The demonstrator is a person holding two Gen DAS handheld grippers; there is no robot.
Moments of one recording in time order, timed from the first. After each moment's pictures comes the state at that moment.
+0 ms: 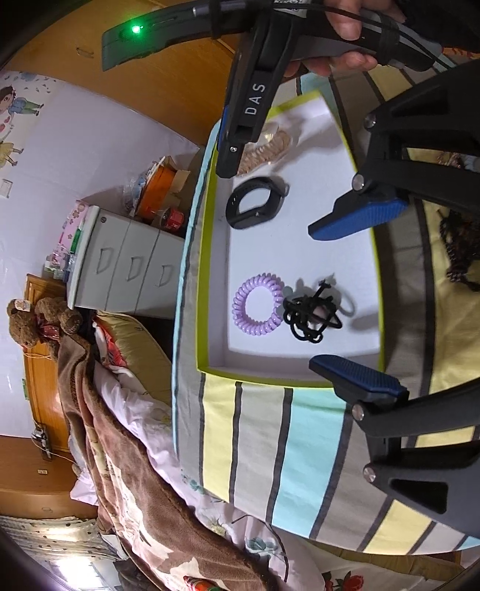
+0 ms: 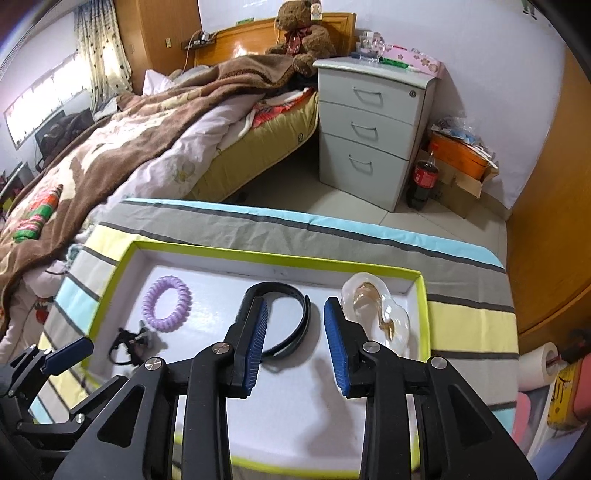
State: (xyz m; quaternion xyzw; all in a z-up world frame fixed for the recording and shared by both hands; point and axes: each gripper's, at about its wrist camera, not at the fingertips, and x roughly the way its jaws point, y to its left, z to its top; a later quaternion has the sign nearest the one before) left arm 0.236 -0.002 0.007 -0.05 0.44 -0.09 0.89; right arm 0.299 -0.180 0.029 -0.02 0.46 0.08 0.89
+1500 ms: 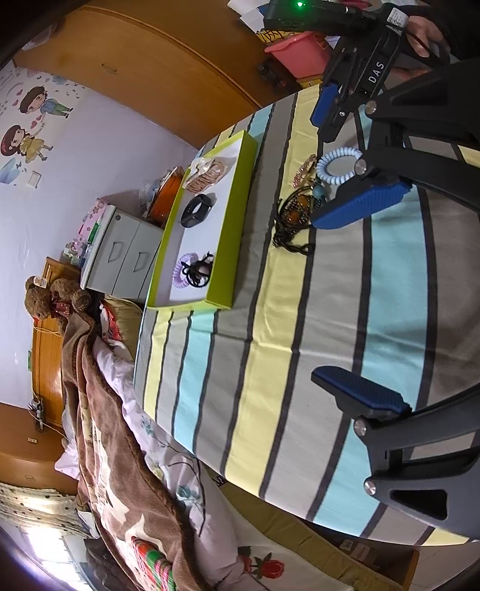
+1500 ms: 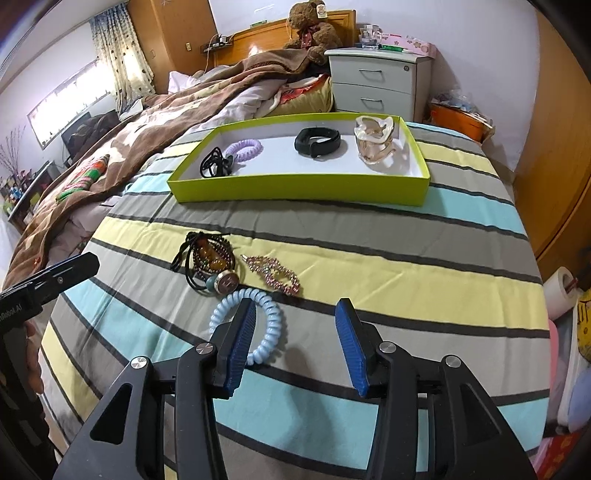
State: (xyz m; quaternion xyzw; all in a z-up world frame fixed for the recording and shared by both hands) left arm 0.085 0.071 0.003 -0.11 0.42 -0.09 0.90; right arm 0.094 -0.184 -0.006 0.02 0.46 0.11 0.88
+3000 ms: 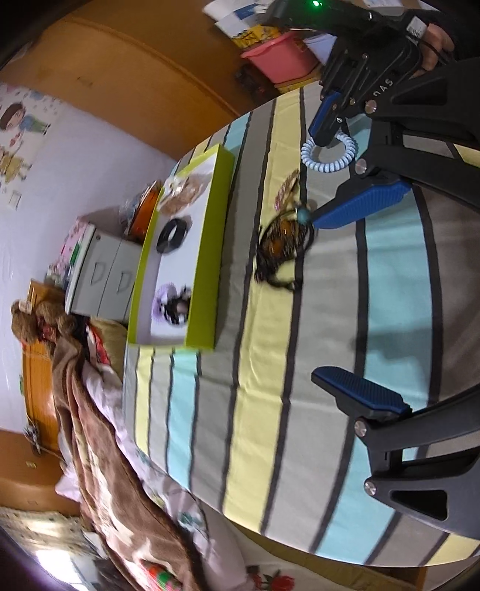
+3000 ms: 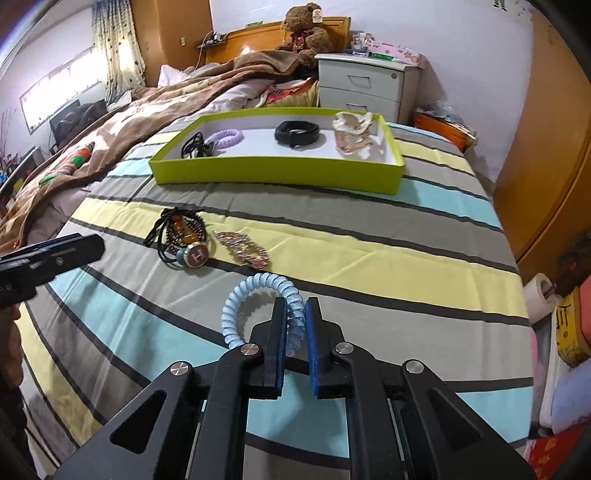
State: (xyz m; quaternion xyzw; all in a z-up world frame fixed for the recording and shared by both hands) left arm 0.093 0.029 -0.007 -0.08 0.44 -0.12 0.89; right arm 0.074 -0.198 -0.015 -0.02 0.44 0.08 0.89
